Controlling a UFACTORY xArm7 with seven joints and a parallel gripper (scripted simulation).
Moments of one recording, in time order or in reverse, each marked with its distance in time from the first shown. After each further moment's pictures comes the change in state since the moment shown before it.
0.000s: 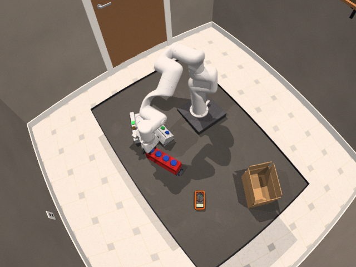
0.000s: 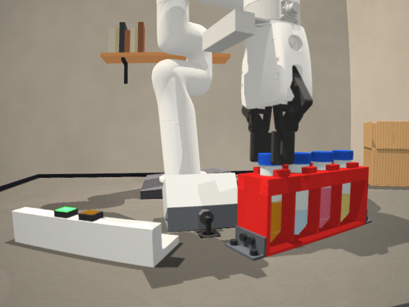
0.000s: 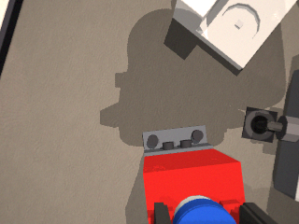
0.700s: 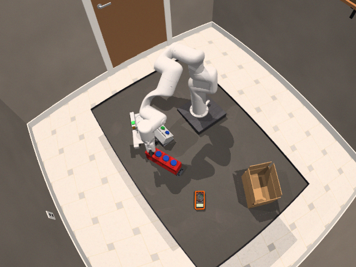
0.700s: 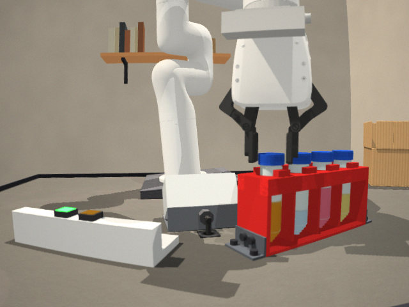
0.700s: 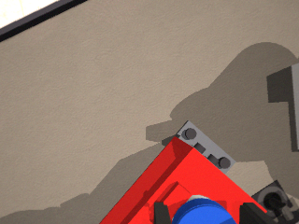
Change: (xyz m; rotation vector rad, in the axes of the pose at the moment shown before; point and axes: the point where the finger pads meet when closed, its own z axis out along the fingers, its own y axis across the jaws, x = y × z) arm 0.000 0.000 0.000 0.003 -0.003 -0.828
